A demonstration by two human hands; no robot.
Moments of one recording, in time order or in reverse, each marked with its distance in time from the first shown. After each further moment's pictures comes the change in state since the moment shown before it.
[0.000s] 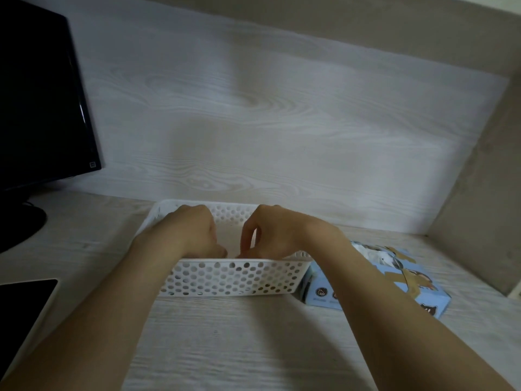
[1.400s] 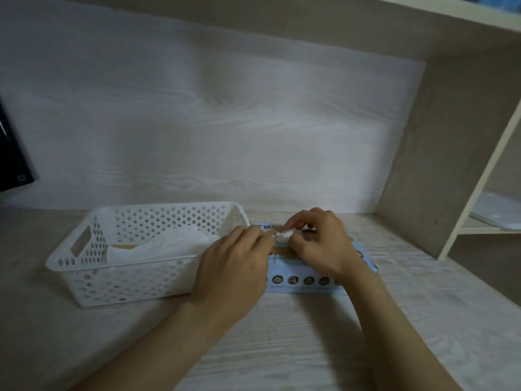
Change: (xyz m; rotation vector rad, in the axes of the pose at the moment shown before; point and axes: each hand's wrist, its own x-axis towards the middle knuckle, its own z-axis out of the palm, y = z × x) left_hand -0.046 0.131 0.109 0.110 0.780 0.734; right_hand -0.113 0.138 0.039 0.260 0.758 0.190
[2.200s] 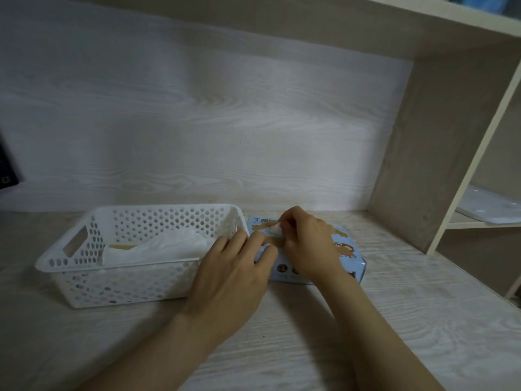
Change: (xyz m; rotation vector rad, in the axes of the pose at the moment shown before) left_hand -0.010 0.007 0.002 0.197 -0.020 0.147; right_hand 0.008 0.009 0.032 -0.062 0.138 -0.003
